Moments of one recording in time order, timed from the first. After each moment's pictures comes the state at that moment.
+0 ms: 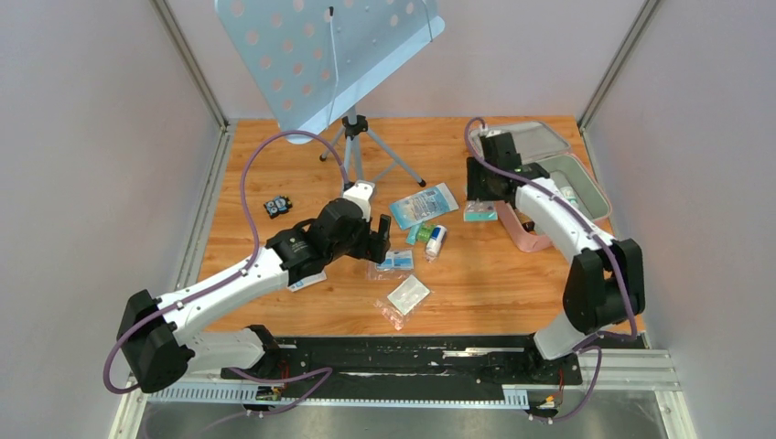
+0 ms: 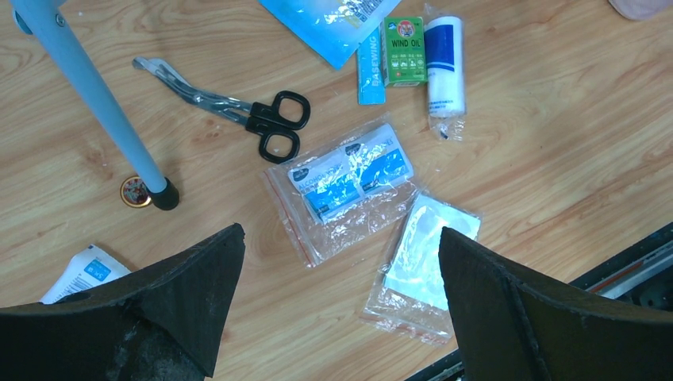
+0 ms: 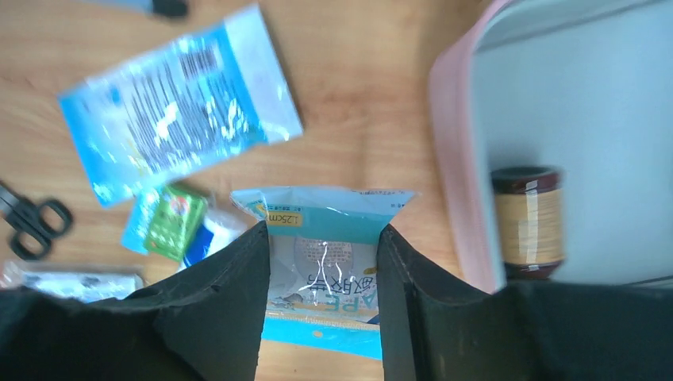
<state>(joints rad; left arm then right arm) -0.86 1.17 0.91 -0.40 -0.22 -0.41 0.32 1.61 1.24 -0.56 0.11 0.21</state>
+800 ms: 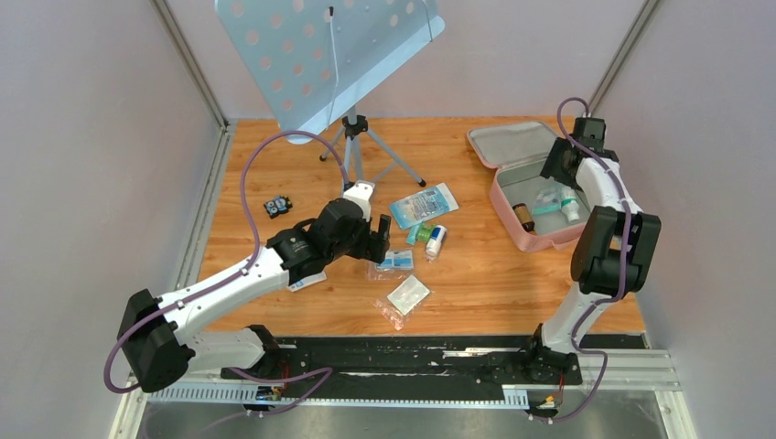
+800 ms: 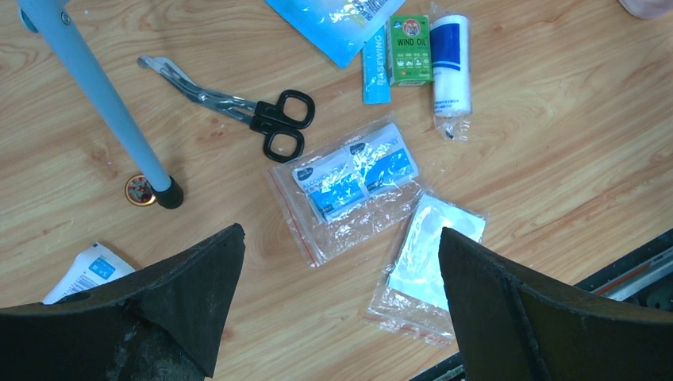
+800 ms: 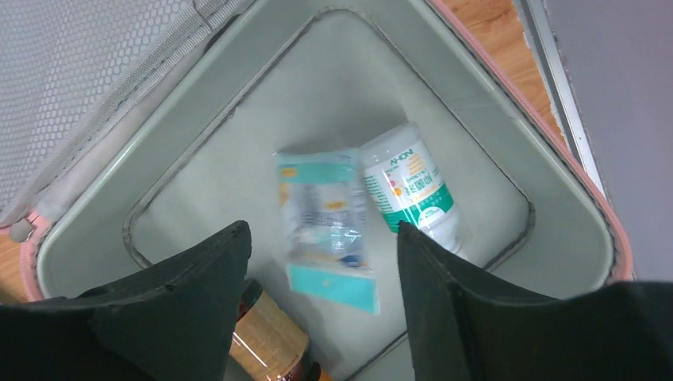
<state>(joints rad) -0.86 1.18 0.91 -0.40 -0.23 -0.41 -0.22 1.80 1.45 -0.51 0.13 0.21</state>
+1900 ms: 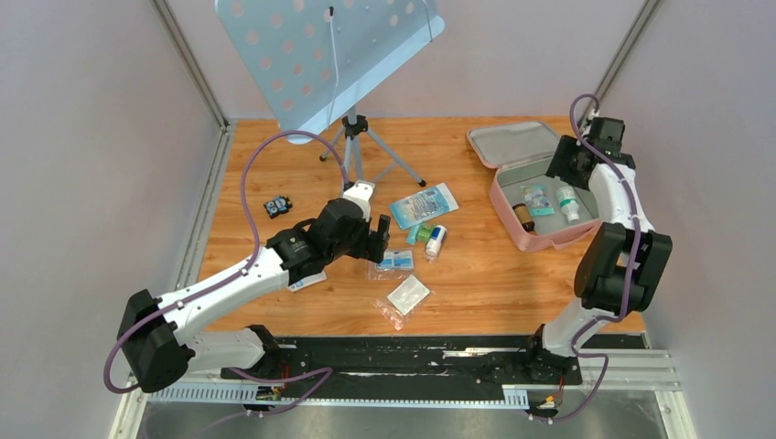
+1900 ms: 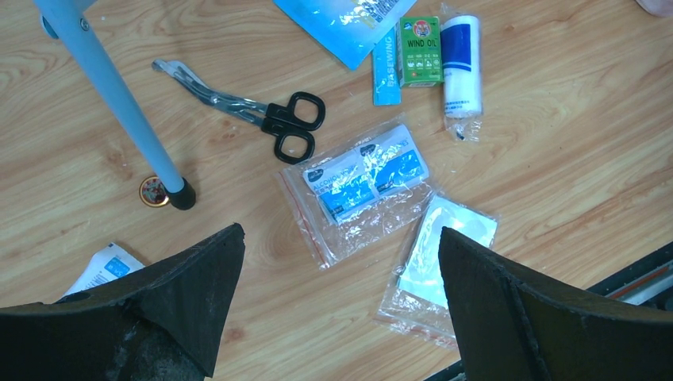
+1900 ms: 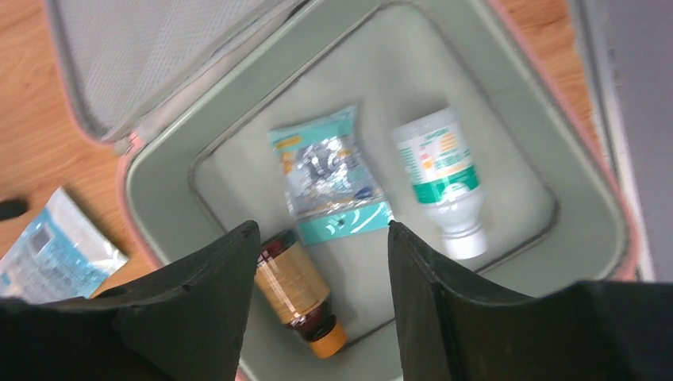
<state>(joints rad) -0.86 1.17 0.91 -0.41 -0.25 -0.39 -0.27 1.71 1.44 -0.54 -0.07 0.14</state>
